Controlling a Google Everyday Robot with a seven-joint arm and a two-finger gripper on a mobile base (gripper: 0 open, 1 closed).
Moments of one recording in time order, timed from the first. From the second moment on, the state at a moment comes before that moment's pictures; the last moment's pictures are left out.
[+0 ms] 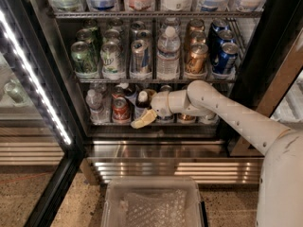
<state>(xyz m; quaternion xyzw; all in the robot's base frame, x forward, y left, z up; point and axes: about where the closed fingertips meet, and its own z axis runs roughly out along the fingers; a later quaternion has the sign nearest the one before) 0.686 0.051 0.645 -0.51 0.65 0.35 0.44</state>
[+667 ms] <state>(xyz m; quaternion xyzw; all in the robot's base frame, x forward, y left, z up) 0.686 0.051 0.646 -0.51 0.65 0.35 0.44</state>
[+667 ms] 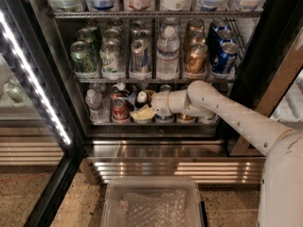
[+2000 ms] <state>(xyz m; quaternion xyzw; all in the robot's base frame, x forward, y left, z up) 0.682 0.042 0.660 -0.49 0.64 0.33 0.48</state>
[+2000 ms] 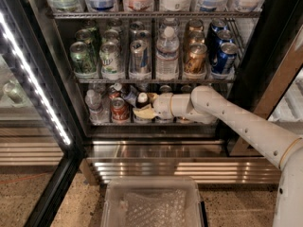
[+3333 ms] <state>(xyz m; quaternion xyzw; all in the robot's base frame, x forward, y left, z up) 0.673 0.039 0.683 -0.51 0.63 0.31 0.50</state>
